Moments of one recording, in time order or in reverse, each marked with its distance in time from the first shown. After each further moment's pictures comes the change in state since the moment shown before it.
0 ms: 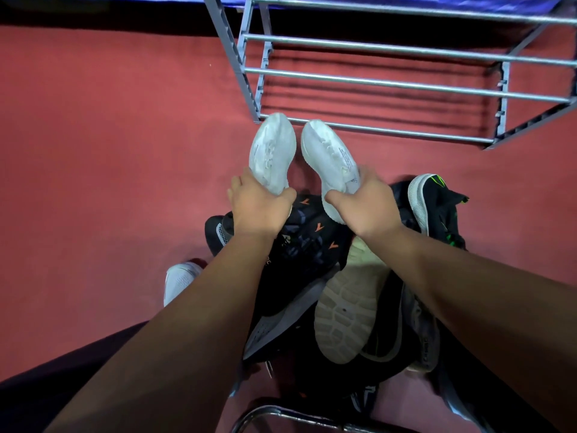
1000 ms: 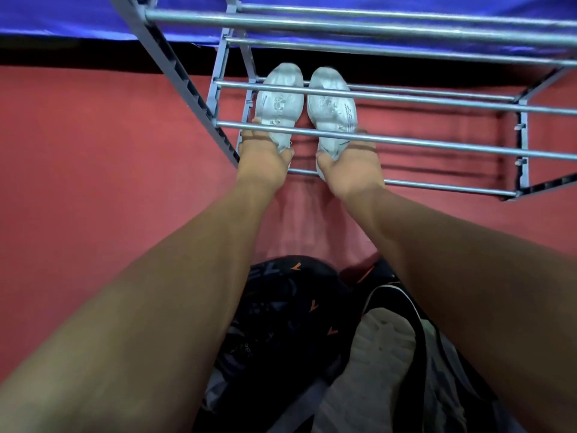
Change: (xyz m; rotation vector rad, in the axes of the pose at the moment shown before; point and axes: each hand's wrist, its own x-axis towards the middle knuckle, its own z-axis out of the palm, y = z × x) left_hand 0.195 0.099 0.065 0.290 -0.022 0.325; right_hand 0.193 -0.060 0.021 -0.211 0.180 -0.140
